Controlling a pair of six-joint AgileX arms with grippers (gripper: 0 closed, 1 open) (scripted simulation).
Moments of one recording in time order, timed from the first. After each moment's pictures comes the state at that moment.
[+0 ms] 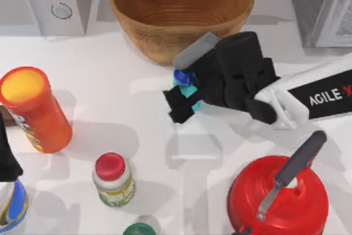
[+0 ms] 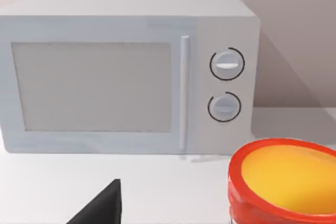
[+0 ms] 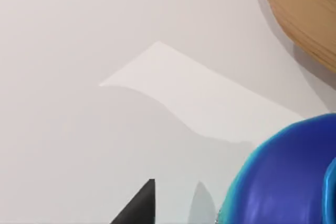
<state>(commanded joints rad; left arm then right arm) 0.00 0.00 0.00 0.00 0.00 0.00 0.59 2.13 1.11 0.41 -0.14 -0.09</state>
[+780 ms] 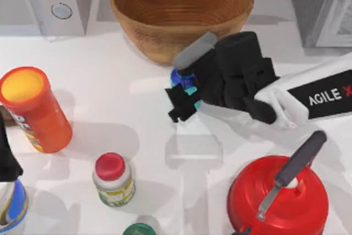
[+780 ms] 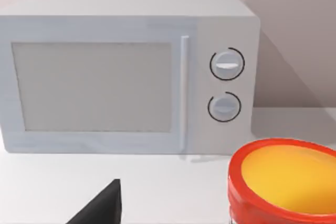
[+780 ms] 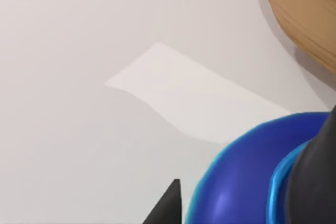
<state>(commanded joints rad) 0.00 0.00 0.00 0.00 0.00 0.00 0.59 2.13 1.11 0.41 -0.14 -0.09</state>
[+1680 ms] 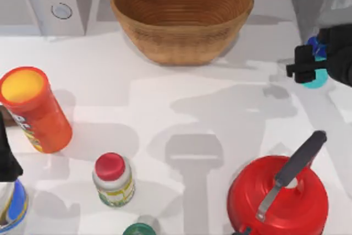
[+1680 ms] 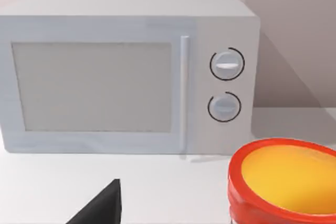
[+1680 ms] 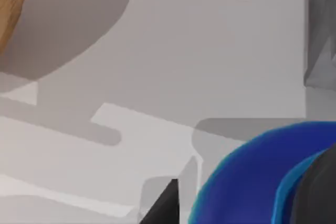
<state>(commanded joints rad) 0.00 0.00 0.00 0.00 0.00 0.00 0.18 1.72 0.83 0.28 0.00 0.04</state>
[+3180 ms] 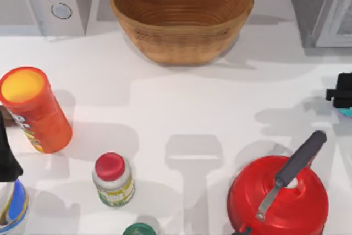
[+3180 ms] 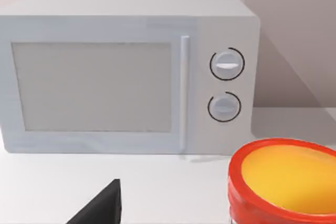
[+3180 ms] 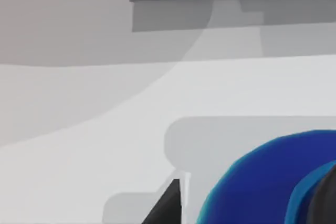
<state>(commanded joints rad) 0.00 0.00 0.00 0.00 0.00 0.00 0.00 1.78 0.61 0.59 -0.02 0.07</state>
